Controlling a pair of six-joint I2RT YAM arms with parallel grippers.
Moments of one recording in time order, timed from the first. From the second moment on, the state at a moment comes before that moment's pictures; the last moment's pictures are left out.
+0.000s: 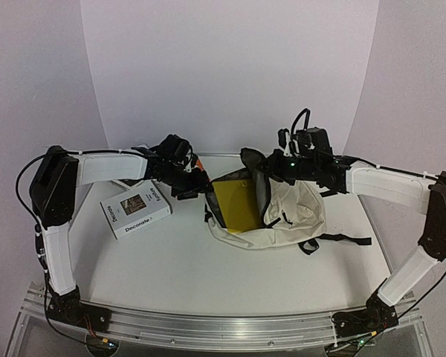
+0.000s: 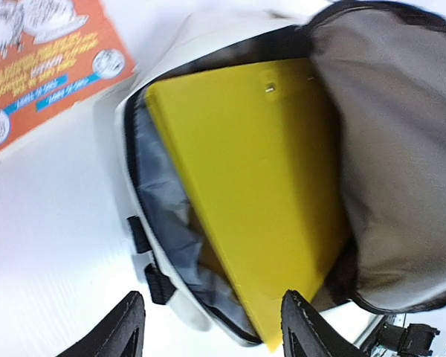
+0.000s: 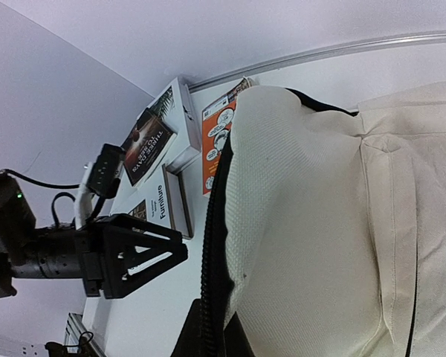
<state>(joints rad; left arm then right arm) -0.67 1.93 1.49 -0.37 0.25 -0.67 0.61 1.59 1.20 -0.06 -0.18 0.70</state>
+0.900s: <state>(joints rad) -0.70 1.90 1.56 -0.33 0.37 -0.62 0.62 1.53 1.26 -0.17 0.08 0.64</state>
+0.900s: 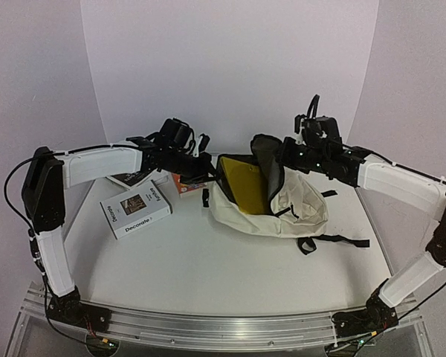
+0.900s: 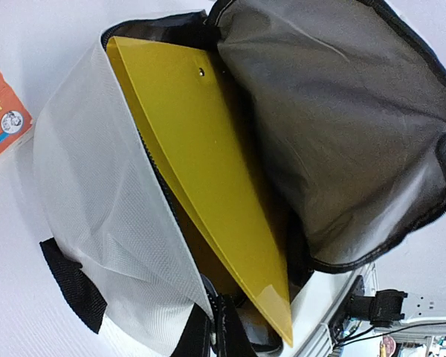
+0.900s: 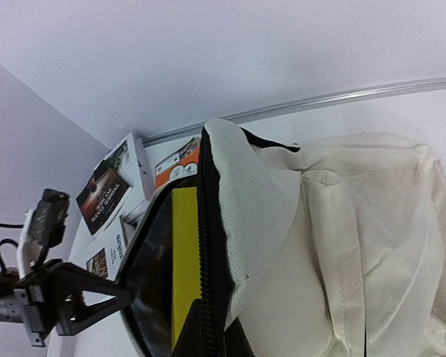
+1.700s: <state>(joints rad) -0.72 1.86 1.56 -0.43 0.19 -0.43 0.62 1.60 1.31 -0.24 -0.11 0.54</state>
